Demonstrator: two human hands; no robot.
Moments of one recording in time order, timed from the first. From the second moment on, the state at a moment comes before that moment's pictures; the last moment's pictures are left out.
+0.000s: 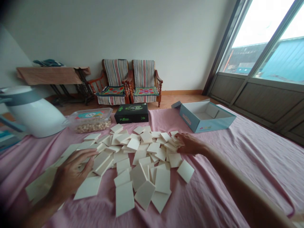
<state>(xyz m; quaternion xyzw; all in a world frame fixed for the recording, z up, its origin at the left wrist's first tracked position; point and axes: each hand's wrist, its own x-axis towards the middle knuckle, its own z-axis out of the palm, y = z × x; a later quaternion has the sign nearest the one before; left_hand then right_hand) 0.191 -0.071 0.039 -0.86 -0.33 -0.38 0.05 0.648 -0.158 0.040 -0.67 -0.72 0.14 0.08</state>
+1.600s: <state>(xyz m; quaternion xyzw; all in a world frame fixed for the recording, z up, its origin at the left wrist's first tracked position) 0.190 -0.076 0.034 -0.86 -0.32 -0.39 0.04 0.631 -0.128 0.054 -0.80 -0.60 0.04 0.02</state>
